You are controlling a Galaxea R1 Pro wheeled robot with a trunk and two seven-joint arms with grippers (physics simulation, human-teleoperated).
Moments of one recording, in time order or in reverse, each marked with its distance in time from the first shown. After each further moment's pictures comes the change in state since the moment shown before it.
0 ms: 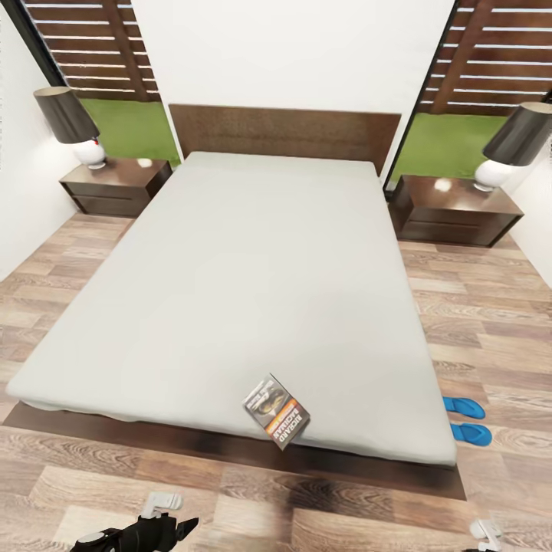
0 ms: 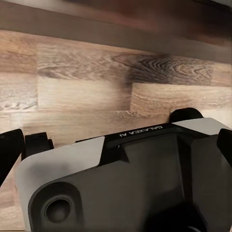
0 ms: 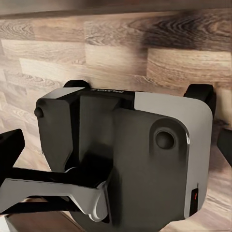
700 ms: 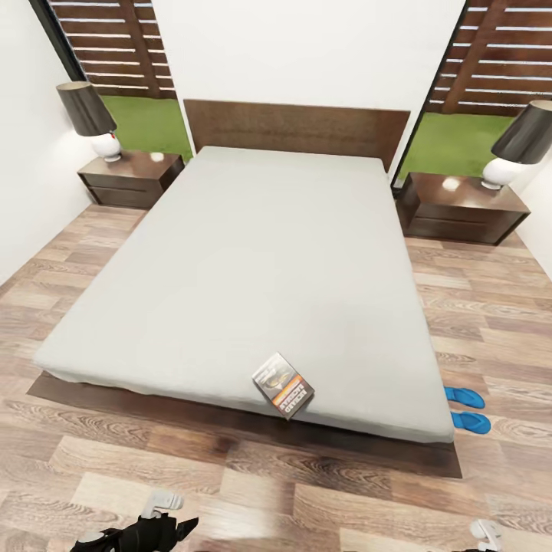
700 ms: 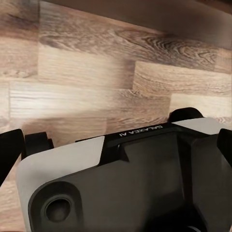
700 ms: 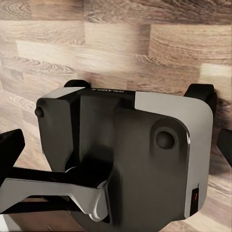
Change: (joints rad) left arm 0.000 0.000 0.000 0.000 0.000 0.000 0.000; right arm 0.000 0.000 0.000 0.000 0.000 0.000 0.002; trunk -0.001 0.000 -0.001
